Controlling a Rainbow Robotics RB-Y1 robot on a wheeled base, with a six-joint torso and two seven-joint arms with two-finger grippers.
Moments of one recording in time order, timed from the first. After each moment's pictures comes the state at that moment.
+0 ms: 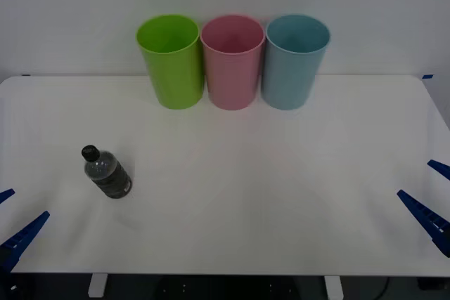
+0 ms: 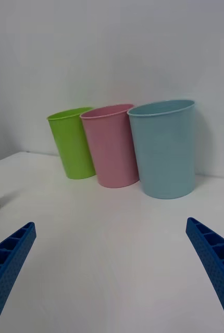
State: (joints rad) right arm 0.35 -0.40 -0.52 -1.66 0.96 -1.22 0.00; left arm 0.45 0.45 0.52 -1.60 -0.97 -1.10 -0.03
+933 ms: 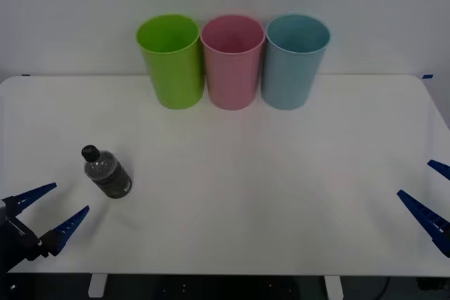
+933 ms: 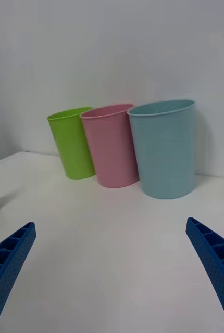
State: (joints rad) right arm 0.35 -0.40 -0.52 -1.66 0.96 -1.22 0.00; left arm 0.25 0.45 0.38 -1.40 -1.14 -1.03 -0.16
